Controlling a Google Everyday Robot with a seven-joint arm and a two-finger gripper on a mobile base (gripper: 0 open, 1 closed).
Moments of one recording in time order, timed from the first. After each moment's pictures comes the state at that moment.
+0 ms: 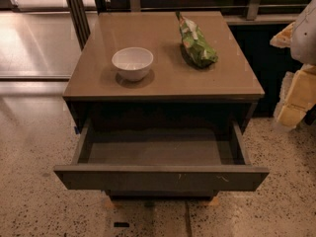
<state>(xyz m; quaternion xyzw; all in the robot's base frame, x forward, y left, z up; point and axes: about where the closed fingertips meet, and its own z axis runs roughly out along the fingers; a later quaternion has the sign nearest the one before) 0.438 -0.217 0.976 -0.60 0.78 -0.03 0.16</state>
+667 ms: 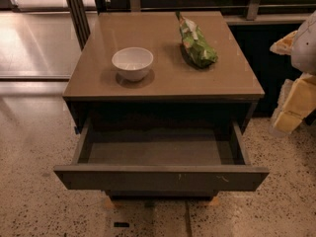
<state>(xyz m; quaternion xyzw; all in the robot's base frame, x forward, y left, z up) 0.439 -0.217 0.963 -0.59 0.78 -0.02 0.18</state>
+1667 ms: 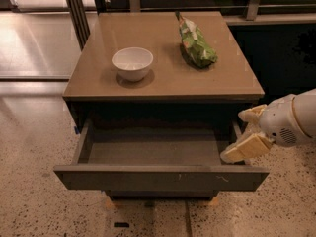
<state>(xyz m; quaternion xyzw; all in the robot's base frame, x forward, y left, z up) 0.440 -0.191 0.822 -0.46 0.82 0.16 0.29</state>
